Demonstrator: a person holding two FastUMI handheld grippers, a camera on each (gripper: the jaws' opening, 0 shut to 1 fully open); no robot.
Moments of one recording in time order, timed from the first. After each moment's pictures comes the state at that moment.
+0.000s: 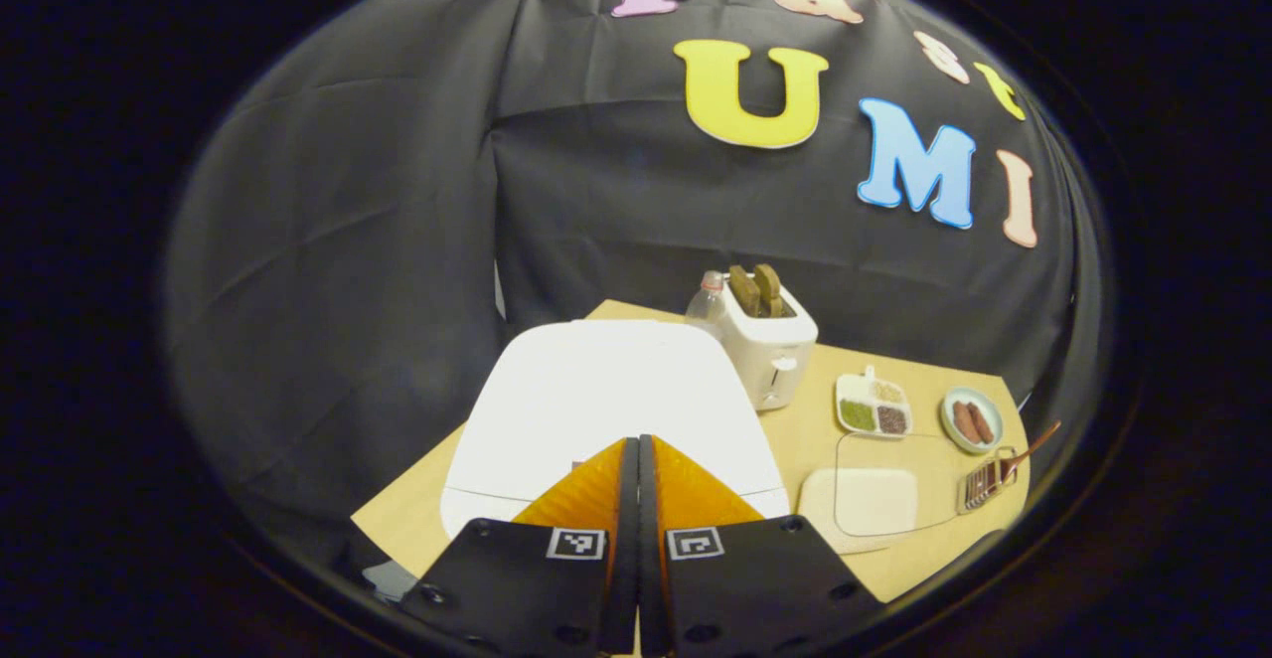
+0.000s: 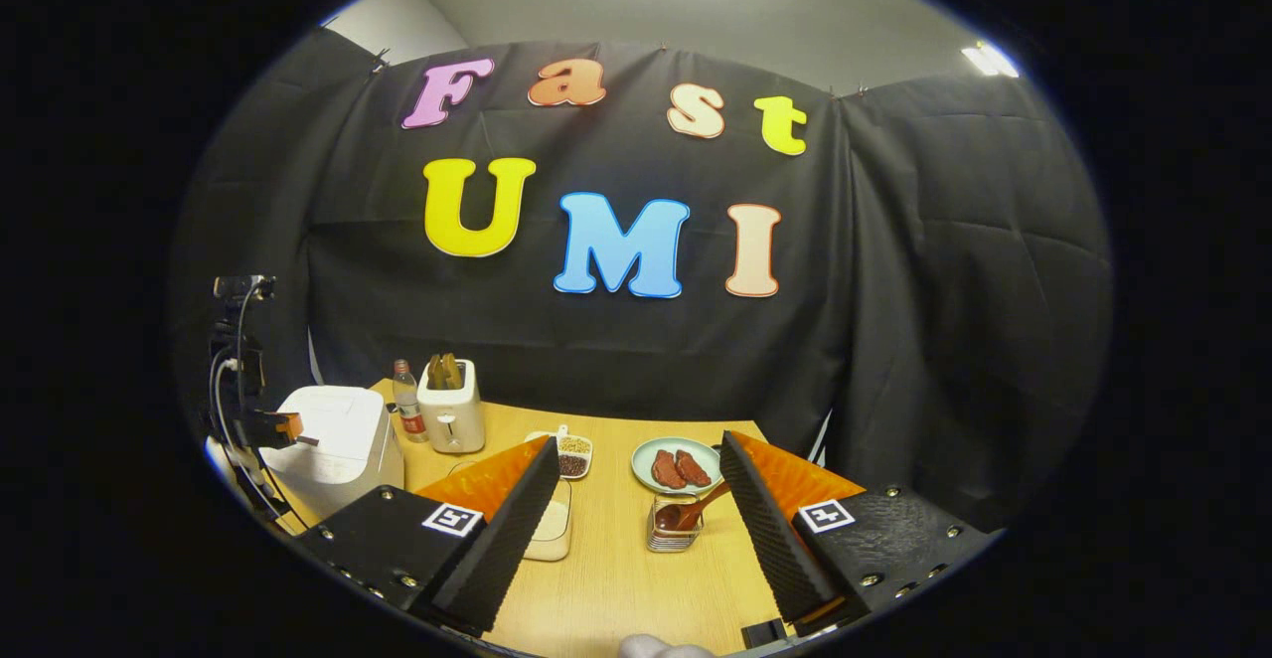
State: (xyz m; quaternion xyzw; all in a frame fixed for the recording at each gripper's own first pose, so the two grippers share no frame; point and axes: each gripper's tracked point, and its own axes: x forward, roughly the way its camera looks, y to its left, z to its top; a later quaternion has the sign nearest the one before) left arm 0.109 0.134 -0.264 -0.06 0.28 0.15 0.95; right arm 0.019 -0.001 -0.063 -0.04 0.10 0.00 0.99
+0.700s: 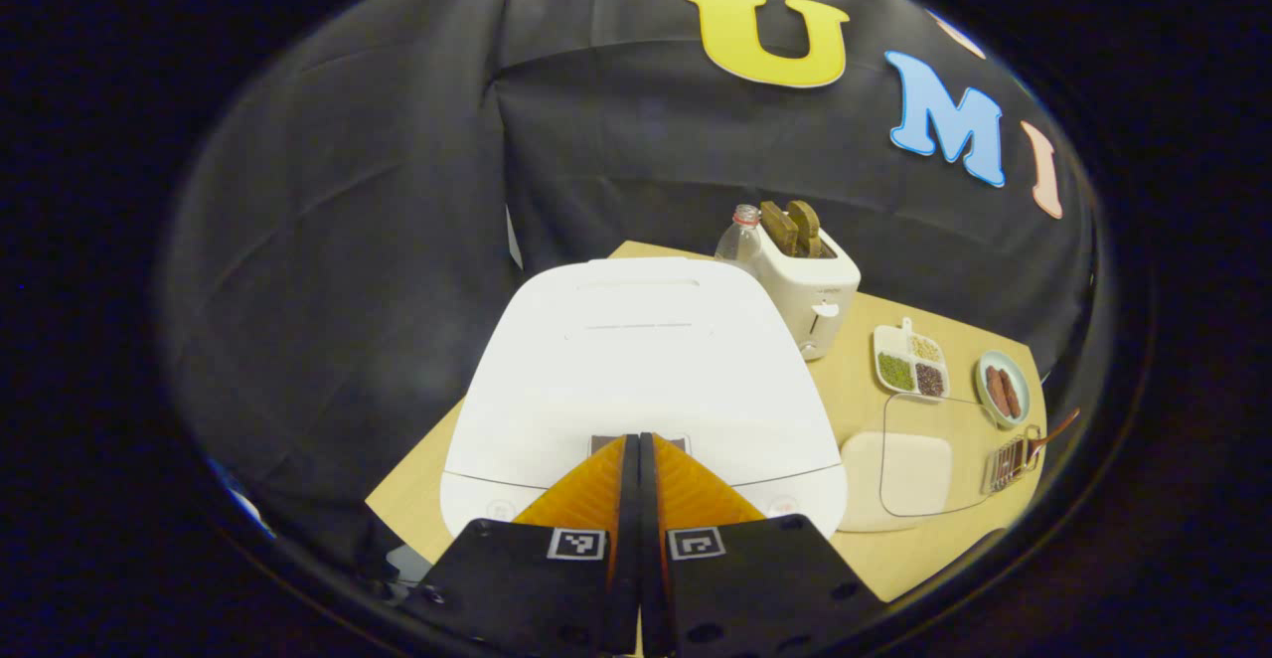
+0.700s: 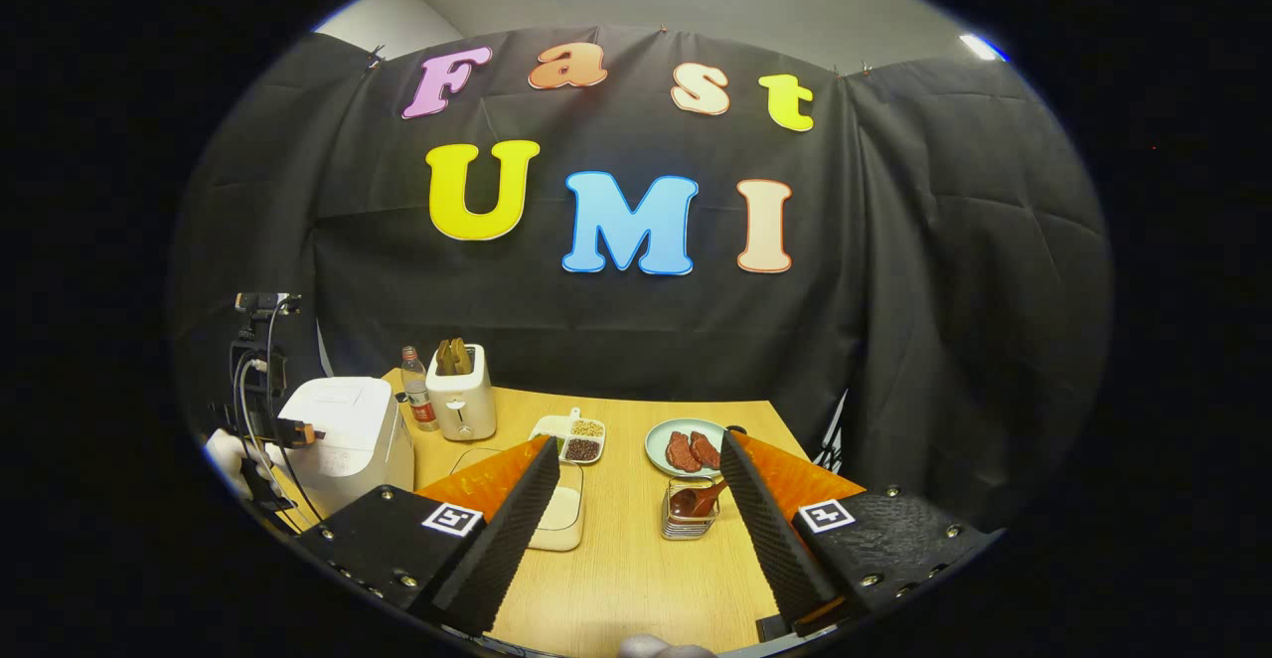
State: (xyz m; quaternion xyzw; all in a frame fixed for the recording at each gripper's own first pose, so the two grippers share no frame) left arm 0.114 0.149 -0.298 -0.06 0.37 0.16 0.91; right arm 0.025 0.001 -0.085 -0.02 0.13 0.01 0.99
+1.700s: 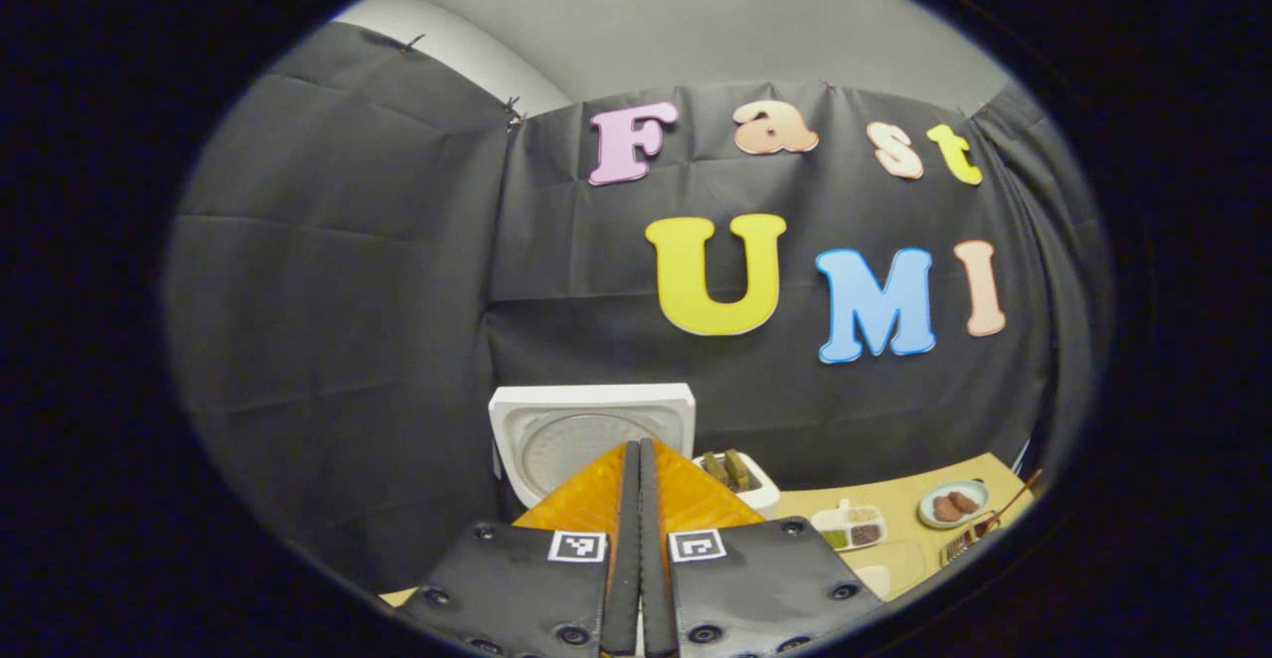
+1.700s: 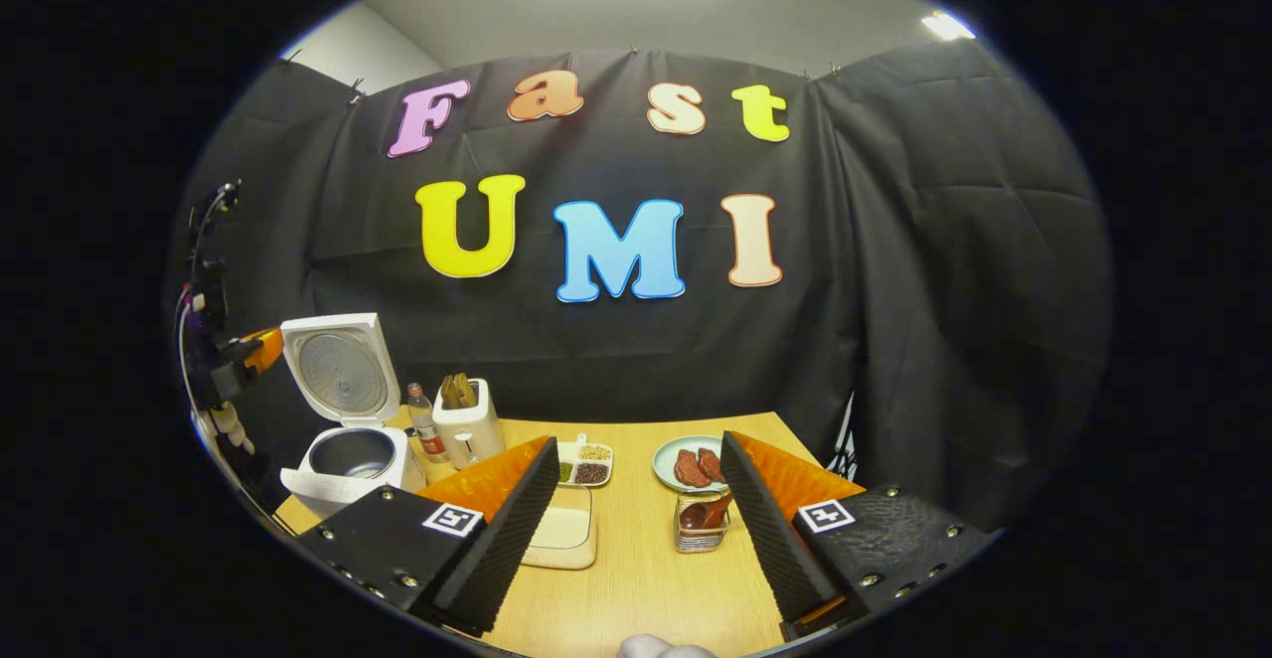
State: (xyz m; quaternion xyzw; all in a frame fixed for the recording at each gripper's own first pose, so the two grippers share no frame) left arm 0.105 0.098 -0.037 0.00 0.00 0.12 0.99; right arm 0.021 -0.007 -0.070 0.02 0.08 0.01 1.00
